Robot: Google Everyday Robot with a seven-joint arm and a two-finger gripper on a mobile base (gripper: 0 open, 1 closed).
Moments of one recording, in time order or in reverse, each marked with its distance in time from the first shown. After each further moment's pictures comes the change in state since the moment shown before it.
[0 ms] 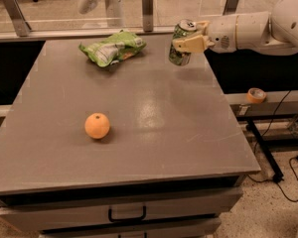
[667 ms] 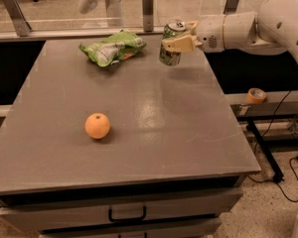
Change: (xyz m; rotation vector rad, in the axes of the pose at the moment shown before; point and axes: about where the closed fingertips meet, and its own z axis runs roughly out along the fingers) arm -0.009 0.008 0.031 -0.003 0.001 0.010
